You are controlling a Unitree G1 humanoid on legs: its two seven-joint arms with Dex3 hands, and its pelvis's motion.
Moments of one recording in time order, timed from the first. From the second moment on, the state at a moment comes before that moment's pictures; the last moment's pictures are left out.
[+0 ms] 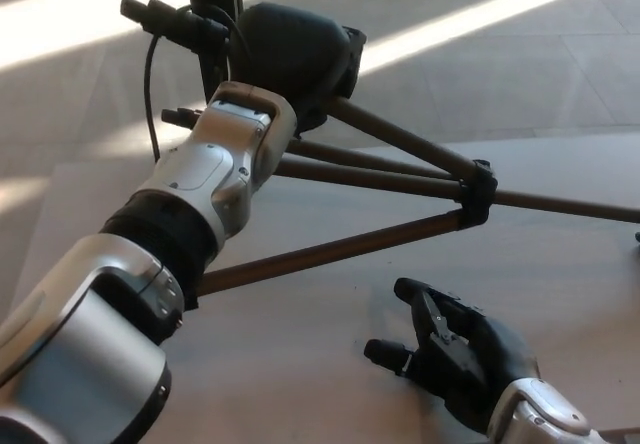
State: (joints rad) left_arm -1.23 0.26 -0.63 0.99 0.82 0.04 0.26; right_arm -0.23 0.06 -0.03 0.04 0.40 0.67 -0.14
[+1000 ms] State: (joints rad) left_arm -1.29 0.20 -0.57 0.97 0.82 0.04 0.26; right_arm -0.42 0.13 -0.12 0.30 0.43 0.66 -0.12
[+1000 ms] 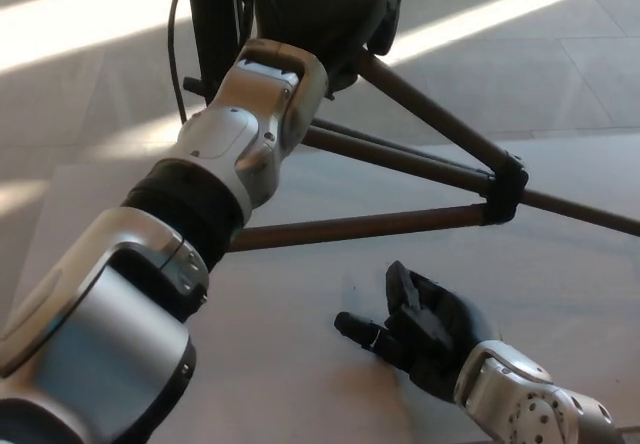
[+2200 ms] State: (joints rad) left_arm -1.11 0.19 -0.54 0.84 0.82 0.16 0.26; right_arm -0.72 0.06 -0.30 0.55 0.42 0.56 -0.15
